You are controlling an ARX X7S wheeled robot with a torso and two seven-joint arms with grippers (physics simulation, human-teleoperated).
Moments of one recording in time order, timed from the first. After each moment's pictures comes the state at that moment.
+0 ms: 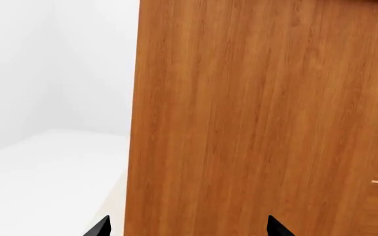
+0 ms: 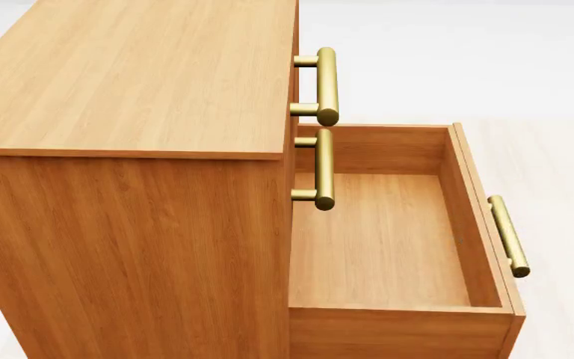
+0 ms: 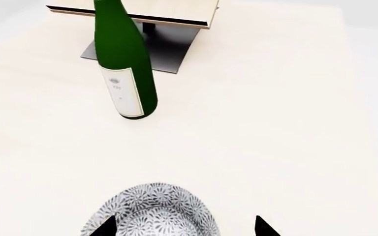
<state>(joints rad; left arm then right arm) 0.45 -0.38 0.32 0.32 -0.24 0.41 -0.40 0.61 0.40 0.66 0.03 0.31 1.05 0.73</state>
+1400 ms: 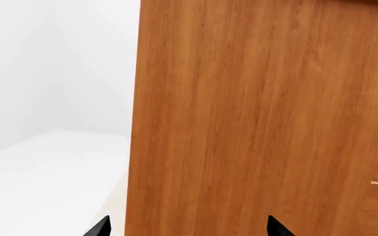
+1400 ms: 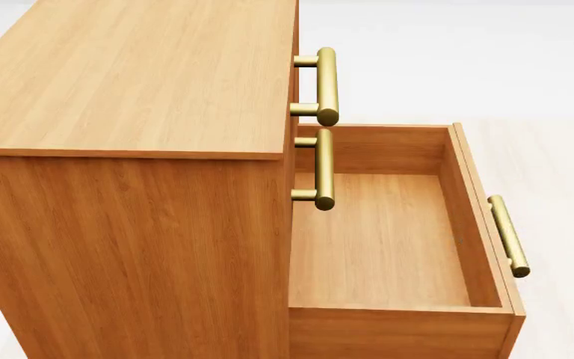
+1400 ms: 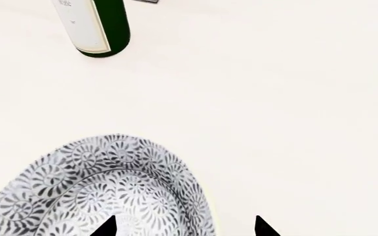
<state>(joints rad) 0.45 -0.40 0.33 0.34 -0.24 0.41 -0.43 0.63 0.45 0.68 0.45 0.28 0.84 0.65</state>
